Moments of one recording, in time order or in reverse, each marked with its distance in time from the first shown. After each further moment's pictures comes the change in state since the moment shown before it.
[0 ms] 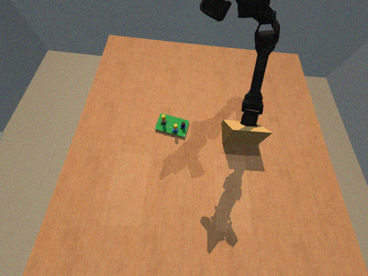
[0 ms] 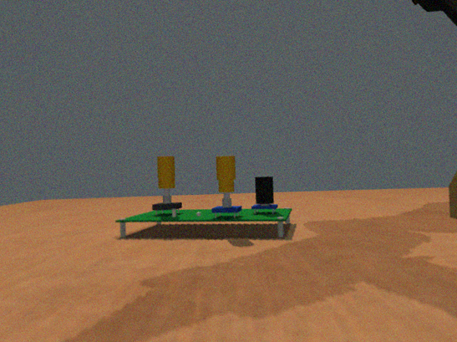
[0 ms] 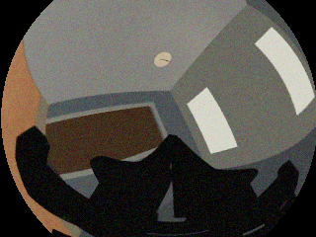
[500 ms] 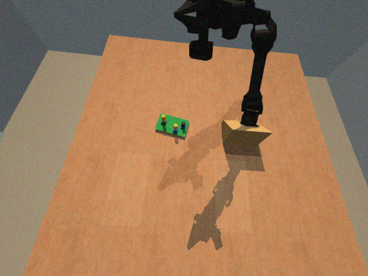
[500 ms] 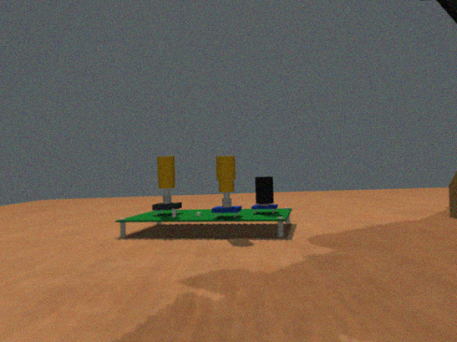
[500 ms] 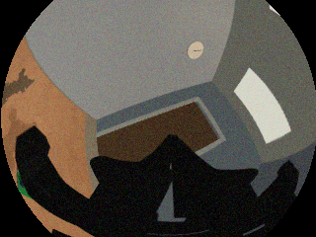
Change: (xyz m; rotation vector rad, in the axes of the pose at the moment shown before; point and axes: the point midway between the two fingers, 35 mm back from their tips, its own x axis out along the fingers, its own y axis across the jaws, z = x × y) arm 0.013 0.115 -0.012 0.329 0.102 0.382
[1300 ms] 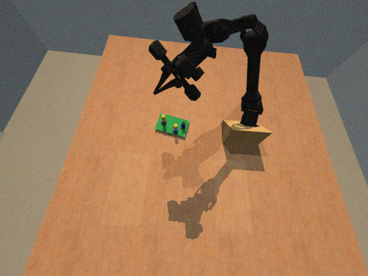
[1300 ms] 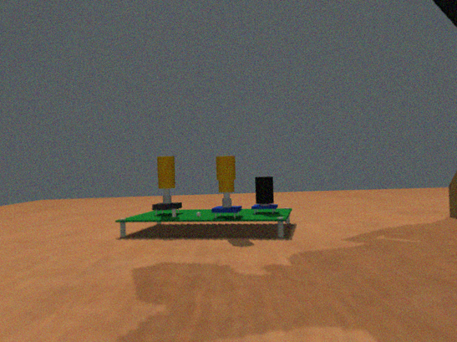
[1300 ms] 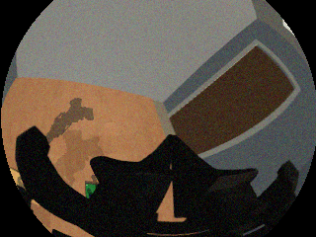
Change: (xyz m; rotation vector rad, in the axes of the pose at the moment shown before) arm 0.020 0.160 -0.078 0.506 0.405 0.505
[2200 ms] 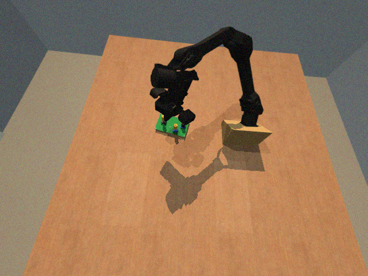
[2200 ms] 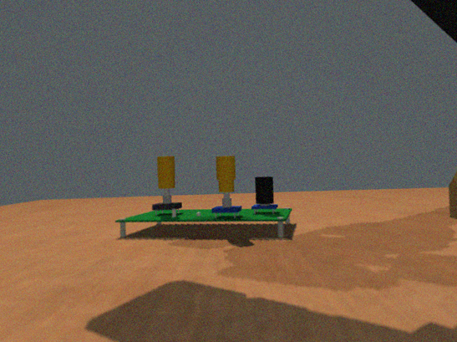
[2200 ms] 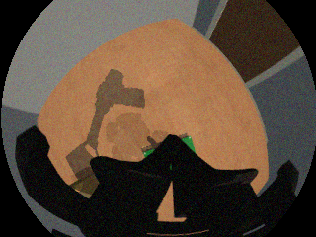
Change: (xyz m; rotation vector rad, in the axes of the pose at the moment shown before) arm 0.041 0.097 -0.150 0.509 0.713 0.274
